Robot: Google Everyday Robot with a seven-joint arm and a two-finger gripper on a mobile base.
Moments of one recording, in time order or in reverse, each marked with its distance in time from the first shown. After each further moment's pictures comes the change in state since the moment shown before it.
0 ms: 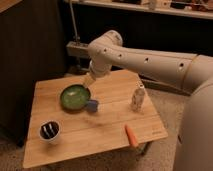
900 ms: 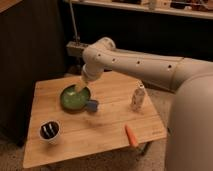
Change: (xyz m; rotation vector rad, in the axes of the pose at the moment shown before) arm -0.021 0.056 0.052 -0.122 -0.036 -0.103
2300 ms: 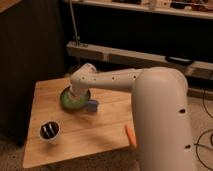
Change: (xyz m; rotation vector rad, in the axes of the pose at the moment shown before) arm 0.001 0.053 0.136 -0.090 0.009 -0.143
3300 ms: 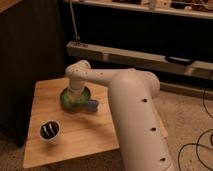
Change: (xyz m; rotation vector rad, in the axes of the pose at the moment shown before) arm -0.003 -0.015 0.053 -0.097 0.190 0.021
